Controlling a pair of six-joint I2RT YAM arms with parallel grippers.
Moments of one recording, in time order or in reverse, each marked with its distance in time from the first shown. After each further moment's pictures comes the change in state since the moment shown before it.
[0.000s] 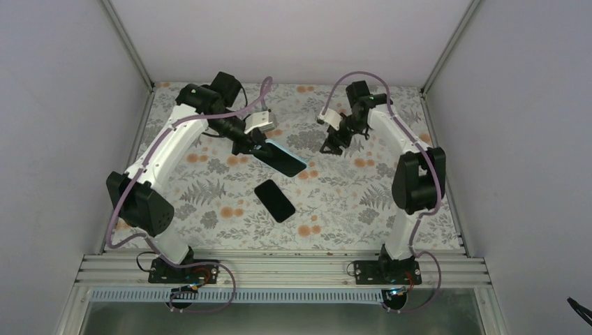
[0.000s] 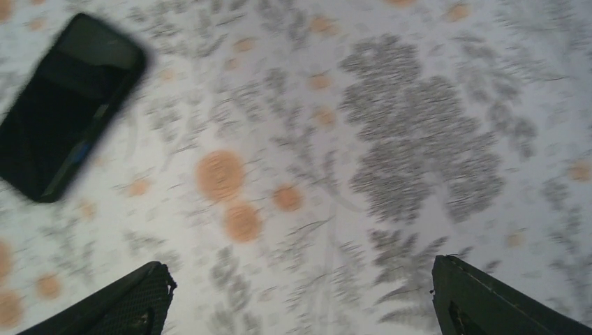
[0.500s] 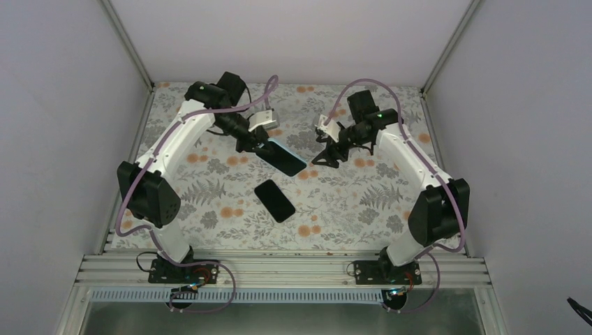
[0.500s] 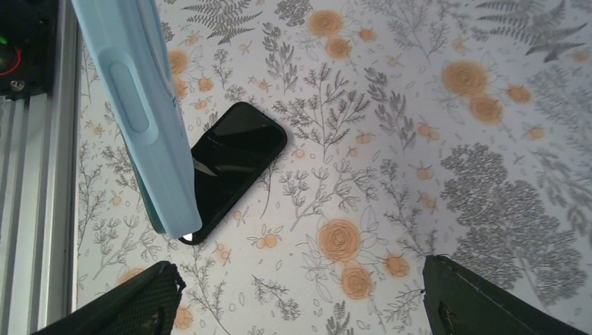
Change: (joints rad) left arm 0.020 0.101 0.026 0.001 -0.016 0.003; right arm 0.077 -0.351 -0.270 0.043 -0.203 0.045
